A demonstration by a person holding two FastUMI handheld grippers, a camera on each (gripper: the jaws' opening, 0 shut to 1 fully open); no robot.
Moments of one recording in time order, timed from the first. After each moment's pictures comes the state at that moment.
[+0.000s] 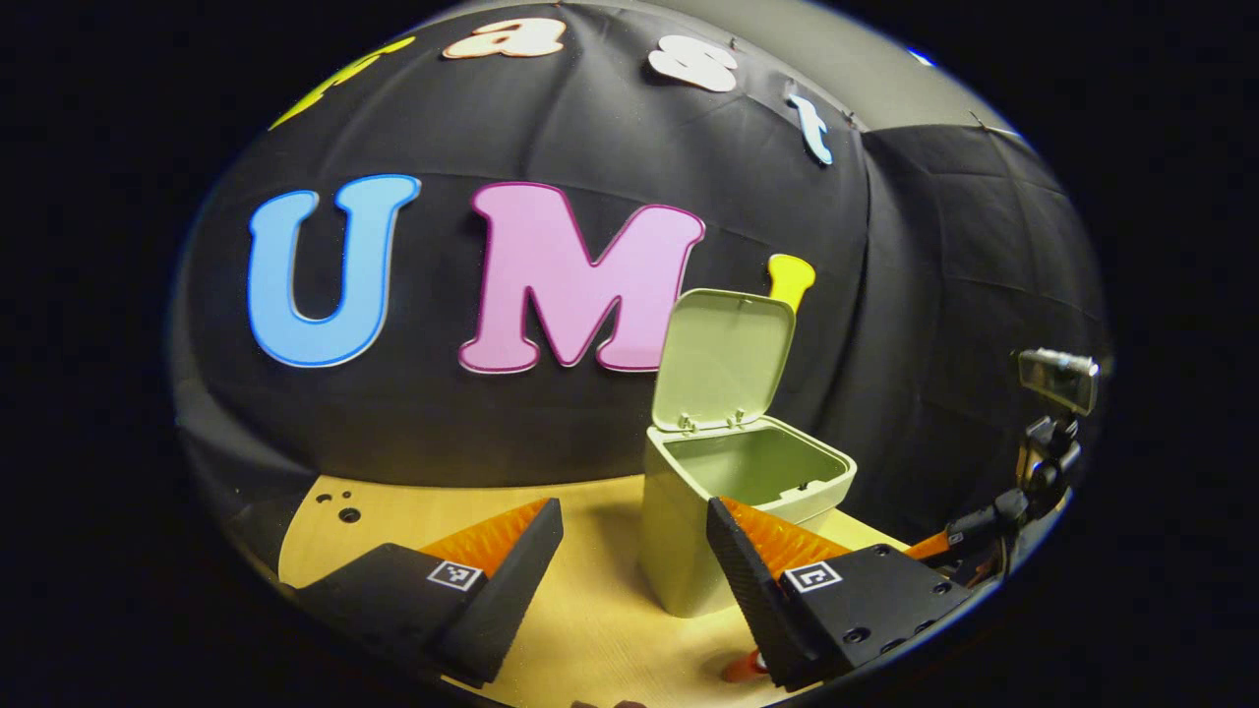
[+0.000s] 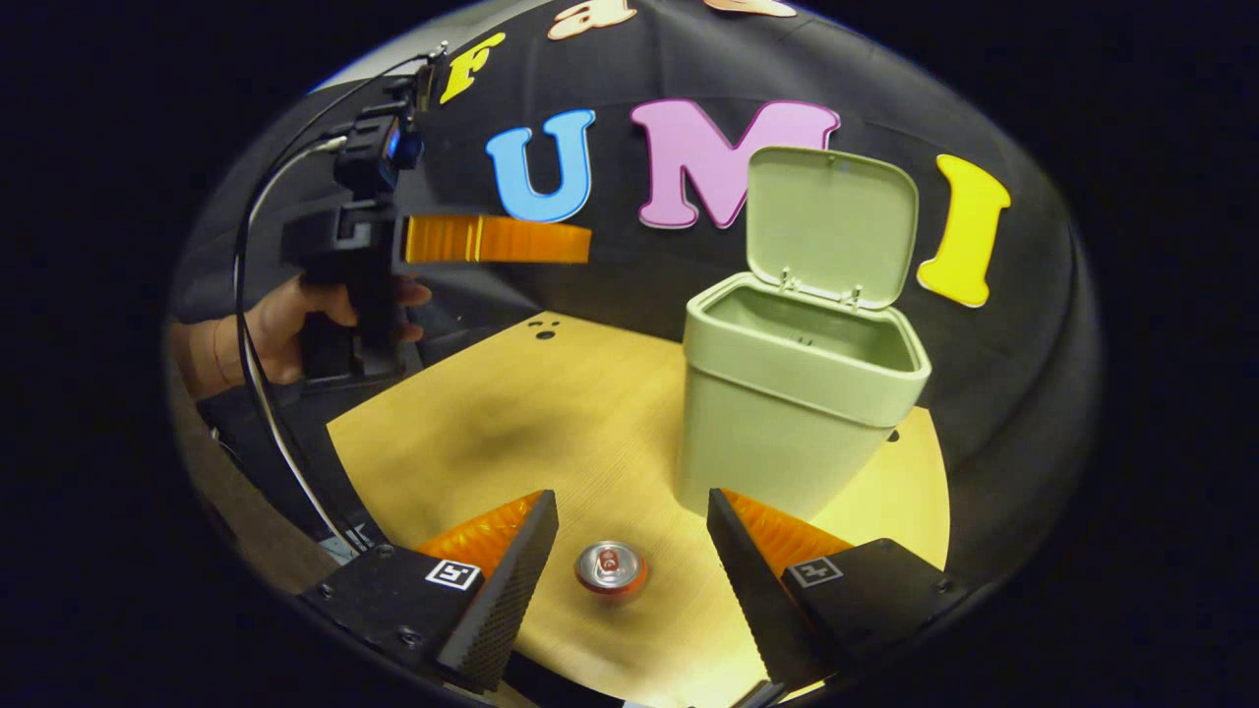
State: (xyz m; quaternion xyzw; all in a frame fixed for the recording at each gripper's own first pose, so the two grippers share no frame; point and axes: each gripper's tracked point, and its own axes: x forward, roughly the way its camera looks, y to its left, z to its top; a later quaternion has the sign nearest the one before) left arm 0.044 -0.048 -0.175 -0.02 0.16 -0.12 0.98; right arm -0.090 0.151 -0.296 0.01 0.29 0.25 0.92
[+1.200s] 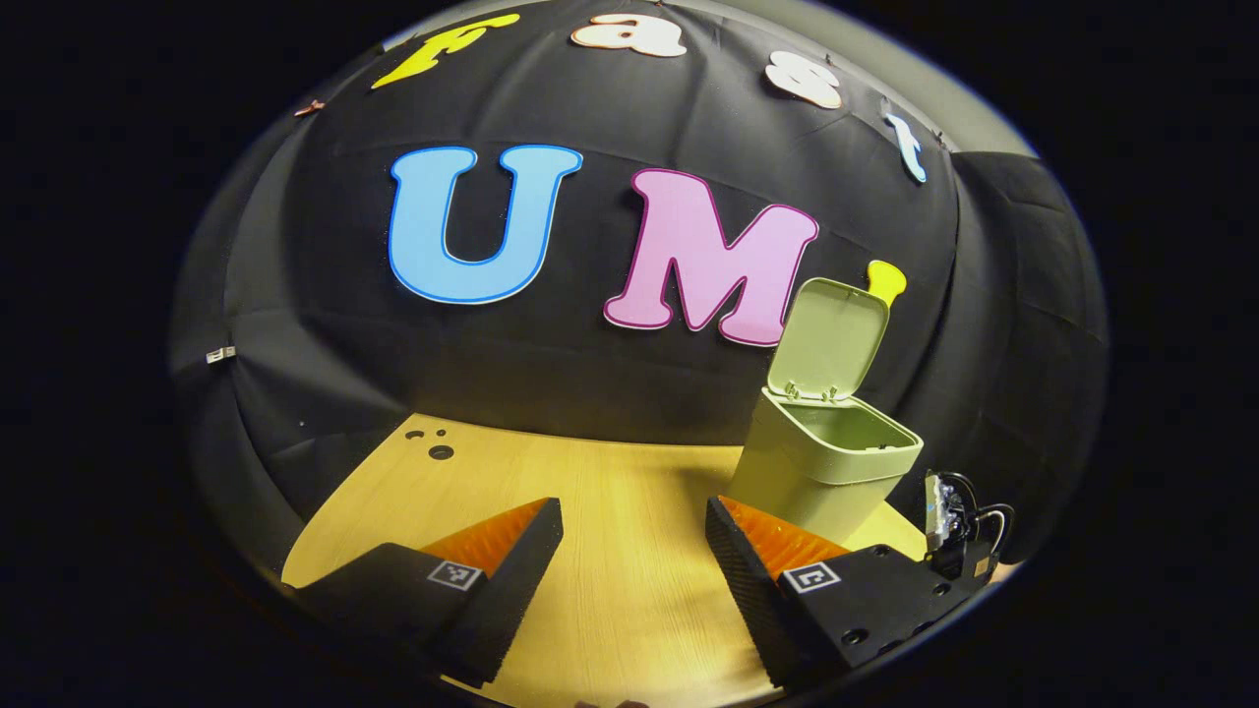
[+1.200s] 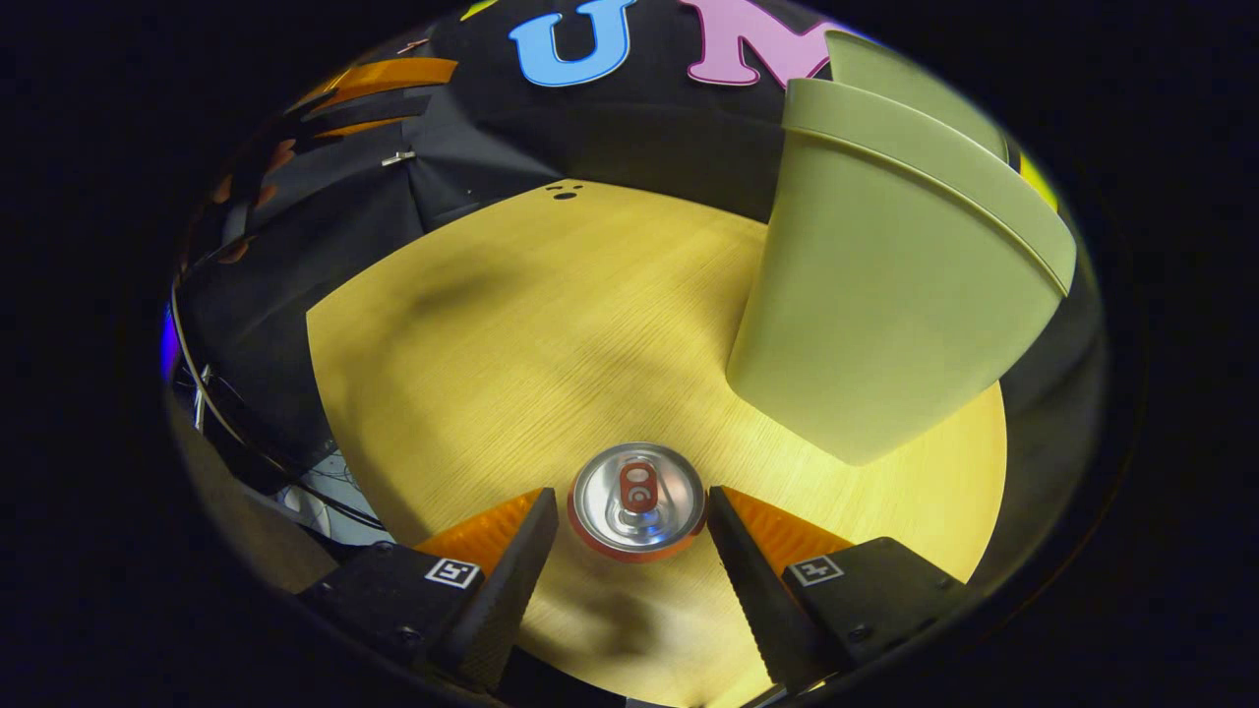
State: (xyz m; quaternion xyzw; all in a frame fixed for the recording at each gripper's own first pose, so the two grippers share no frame) left arm -0.023 0.049 -0.204 -0.06 0.20 0.00 0.98; right arm -0.117 0.180 -0.433 -0.05 0.44 0.28 0.85
